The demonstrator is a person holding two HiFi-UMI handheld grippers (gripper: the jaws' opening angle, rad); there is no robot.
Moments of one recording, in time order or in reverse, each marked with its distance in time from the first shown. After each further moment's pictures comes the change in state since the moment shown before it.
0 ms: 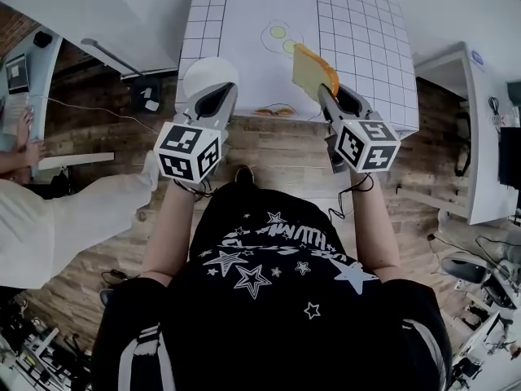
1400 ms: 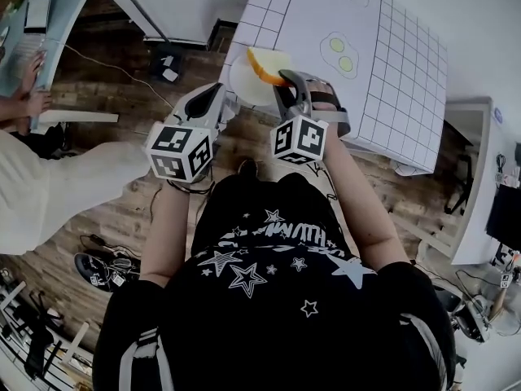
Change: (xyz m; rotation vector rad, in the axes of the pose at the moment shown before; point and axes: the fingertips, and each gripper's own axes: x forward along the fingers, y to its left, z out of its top) left arm -0.073 0.133 -0.052 -0.173 0.007 0.246; right arm 0.179 0.183 -0.049 -1.289 0.130 0.170
